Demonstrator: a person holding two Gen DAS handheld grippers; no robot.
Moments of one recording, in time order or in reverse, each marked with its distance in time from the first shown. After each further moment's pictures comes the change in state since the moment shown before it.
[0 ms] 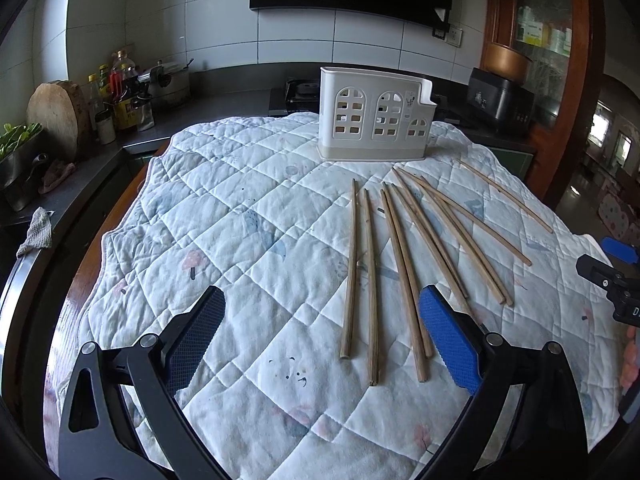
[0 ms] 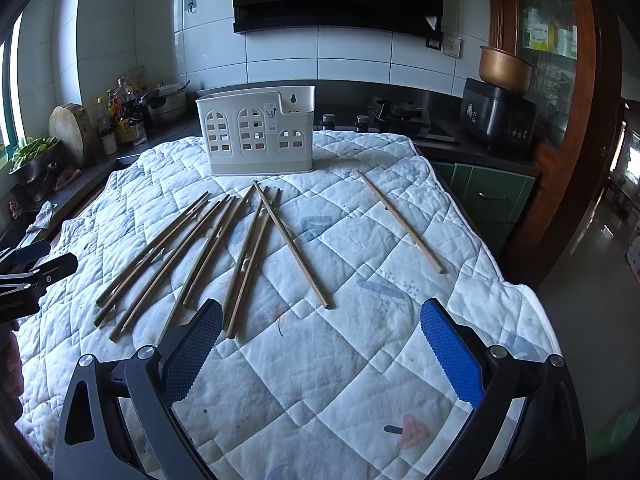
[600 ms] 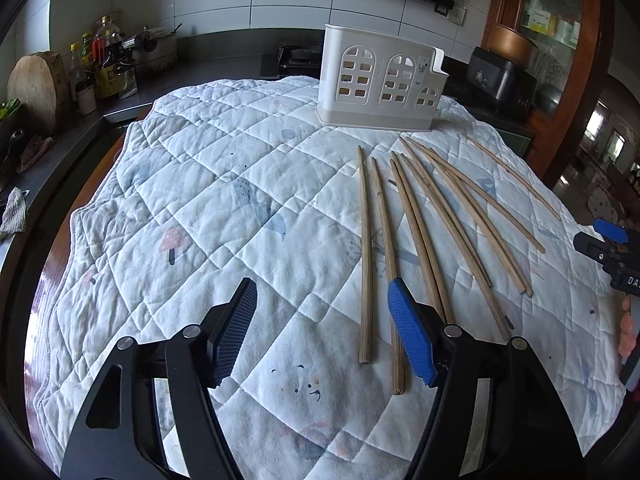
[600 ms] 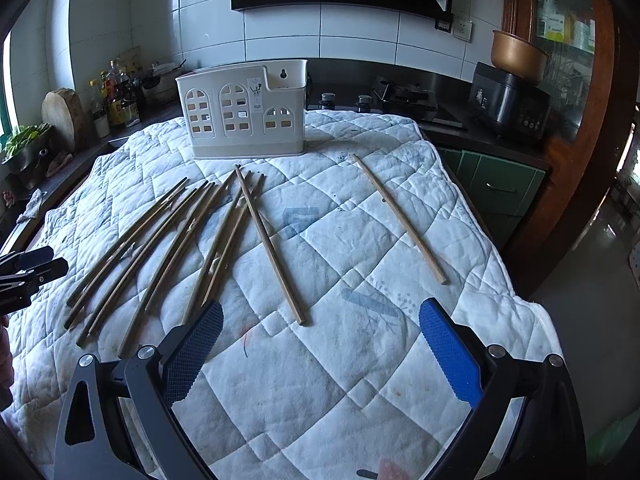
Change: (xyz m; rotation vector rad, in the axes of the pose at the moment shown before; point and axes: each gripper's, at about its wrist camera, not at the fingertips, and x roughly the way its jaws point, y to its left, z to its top) left arm 0.042 0.016 -0.002 -0.018 0.113 -0.060; right arm 0.044 -0.018 0.015 -0.035 0.076 0.002
